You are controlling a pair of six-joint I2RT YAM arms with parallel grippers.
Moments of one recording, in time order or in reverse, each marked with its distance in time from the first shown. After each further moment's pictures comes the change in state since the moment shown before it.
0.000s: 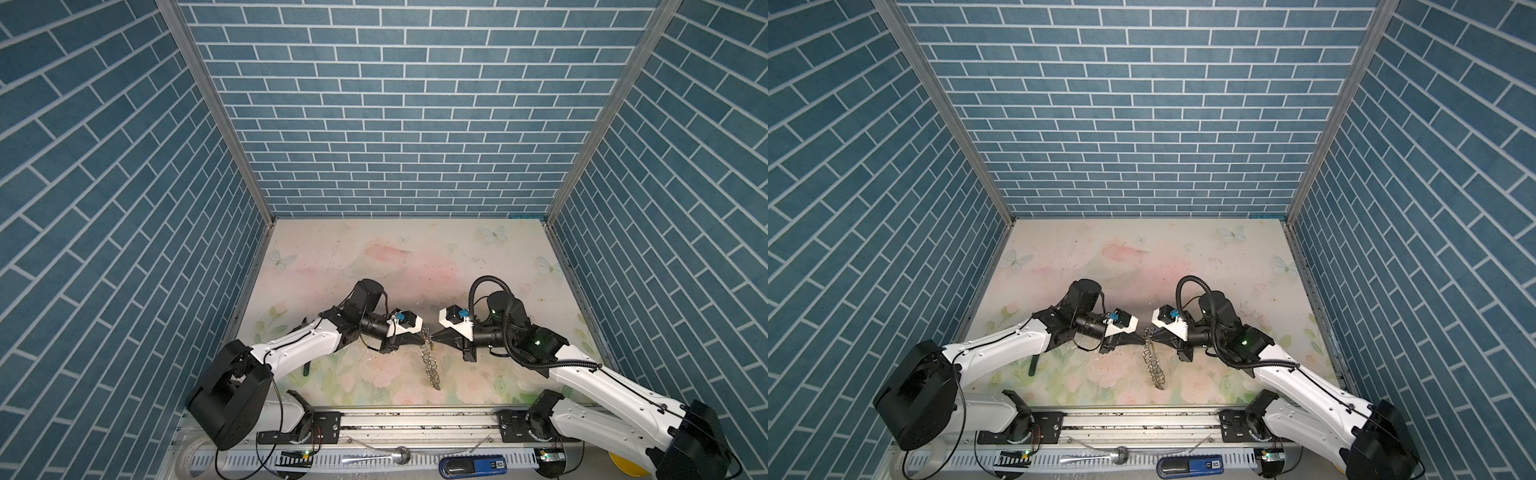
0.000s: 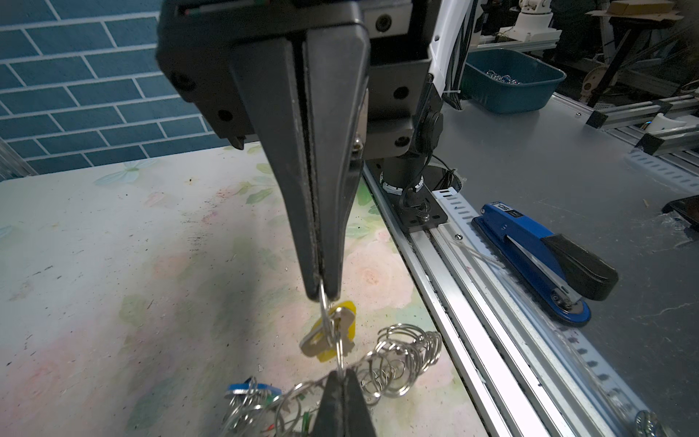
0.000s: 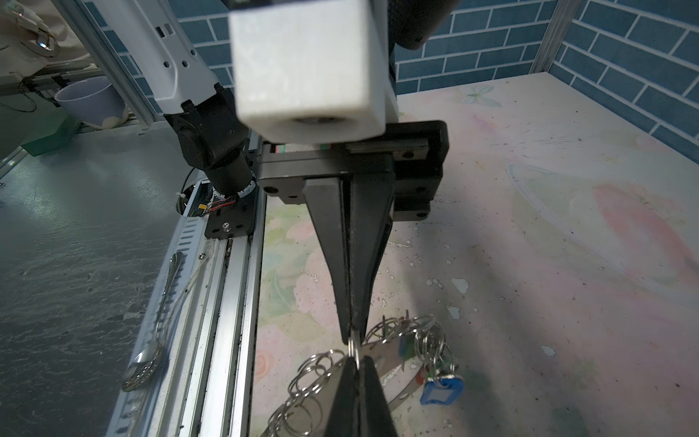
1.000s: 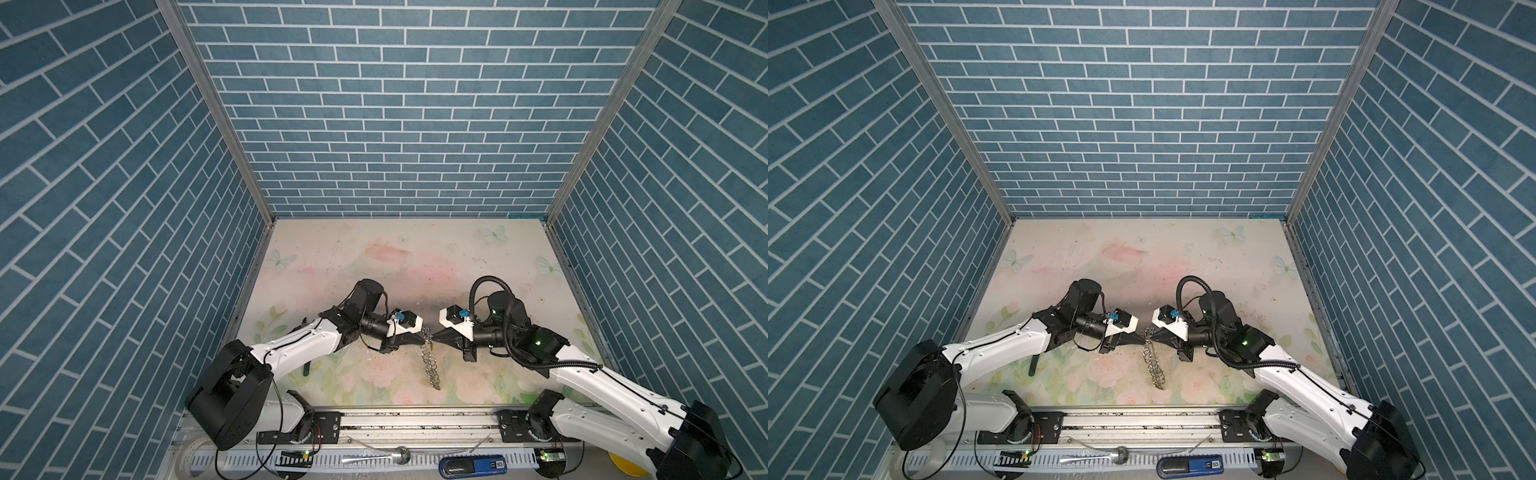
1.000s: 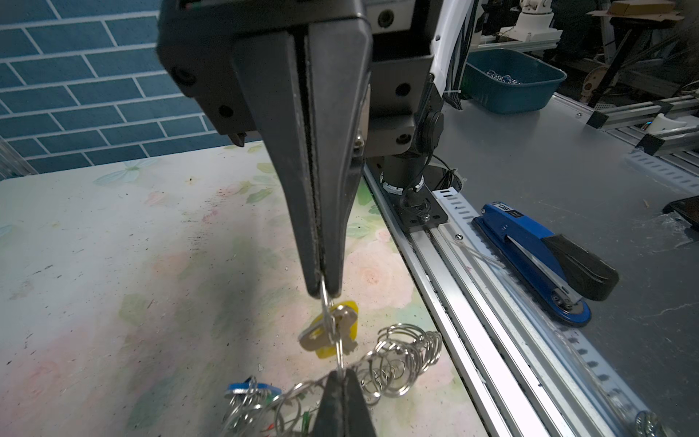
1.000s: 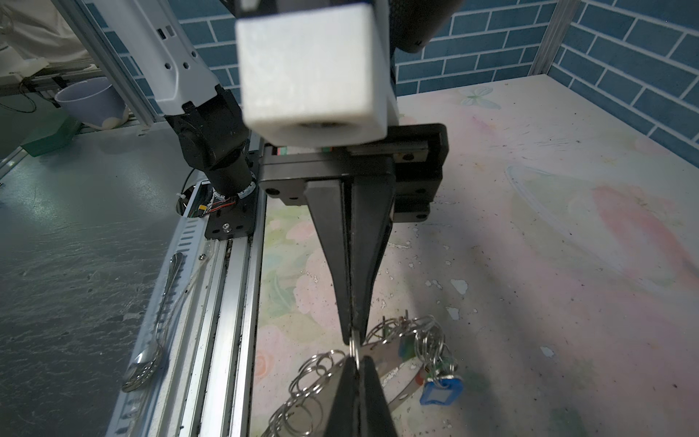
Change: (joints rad) left arm 0.000 0.000 0.000 0.000 -0.001 -0.001; right arm 0.000 -0.006 0.000 -0.001 0.000 0.000
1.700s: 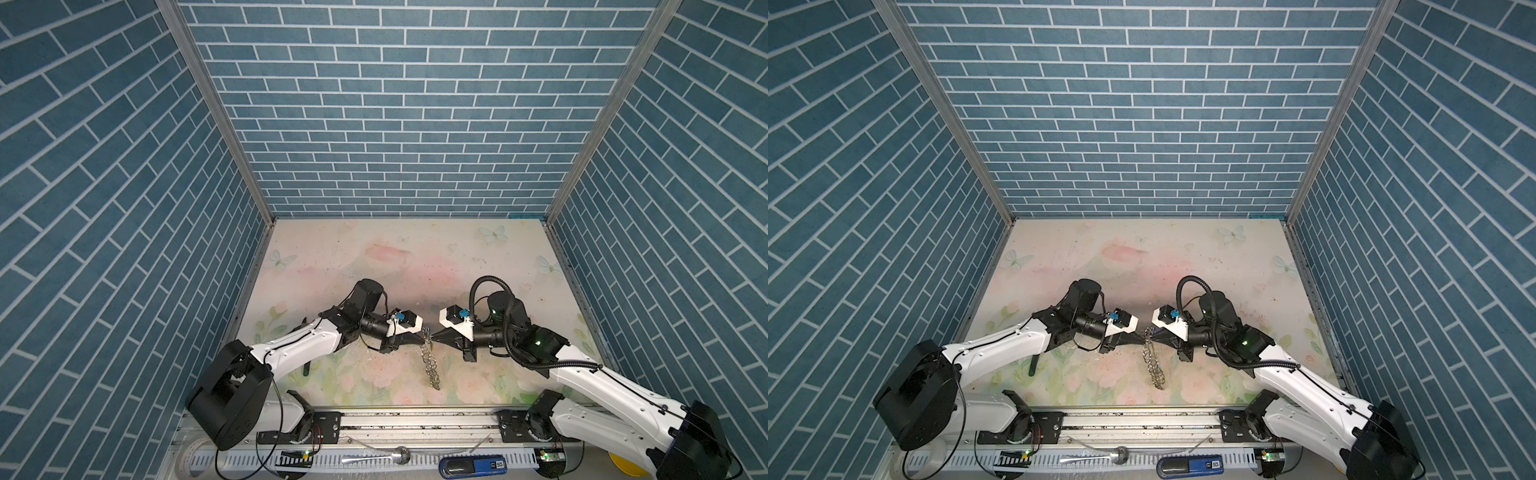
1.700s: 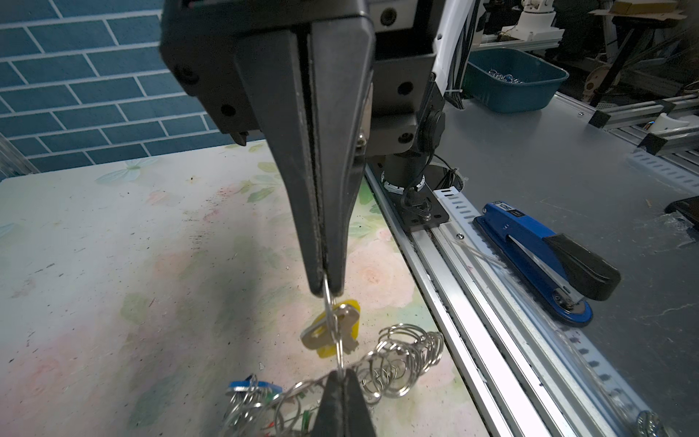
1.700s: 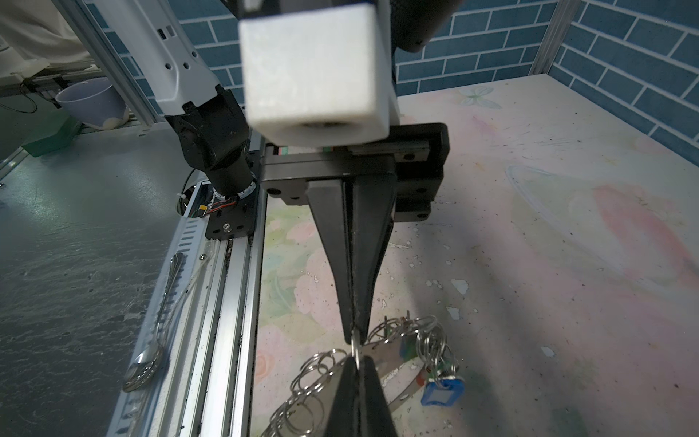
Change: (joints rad) left arm 0.002 0.000 0.000 0.000 -0.003 0.000; right arm 0.000 0.002 0.000 0.000 -0.001 0.000
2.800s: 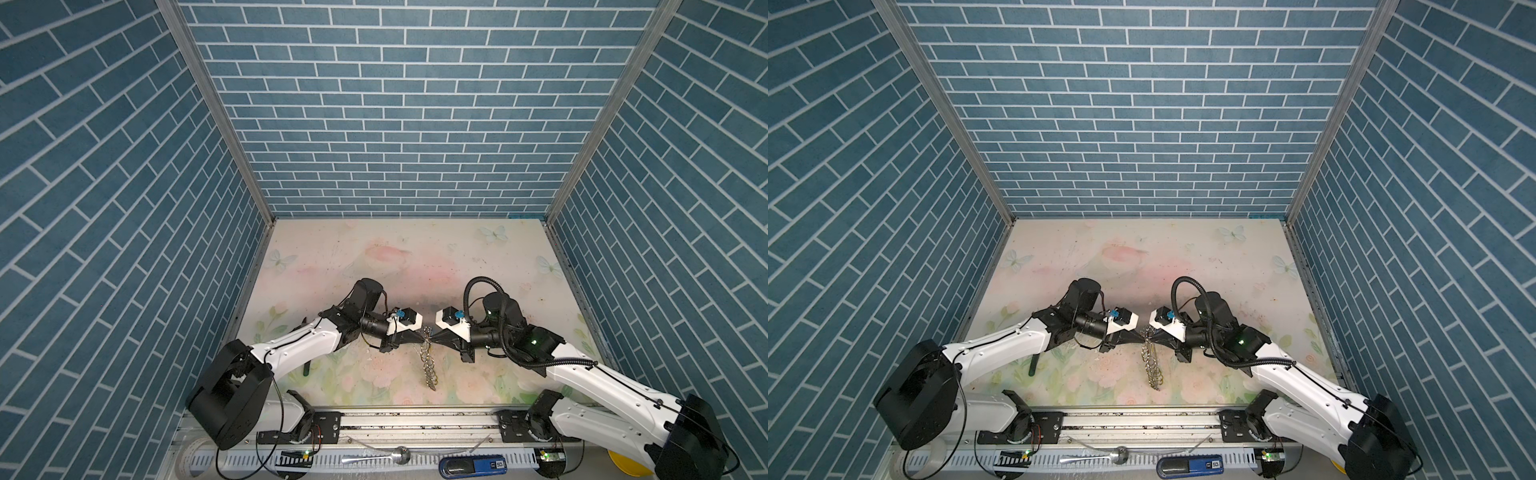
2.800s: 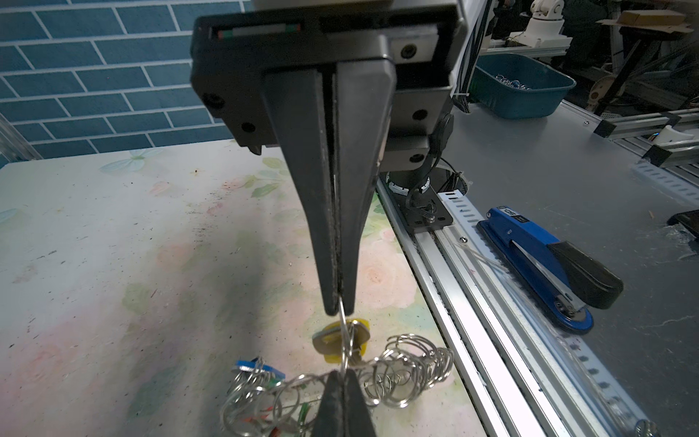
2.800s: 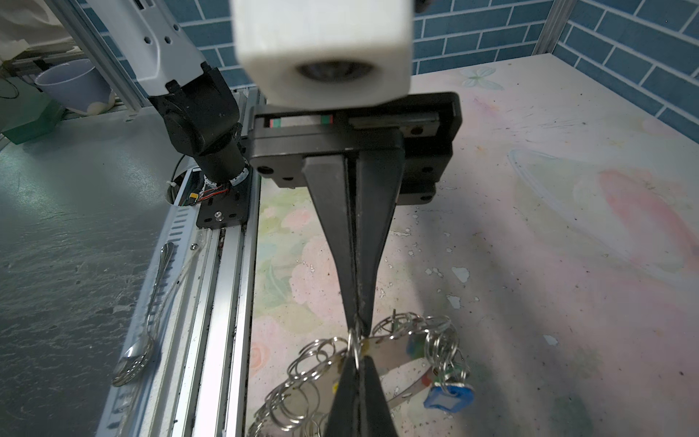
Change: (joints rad) left arm 0.003 0.005 0.004 0.004 -0.008 -0.039; right arm 0.038 0.025 0.001 -0.013 0.058 -0.018
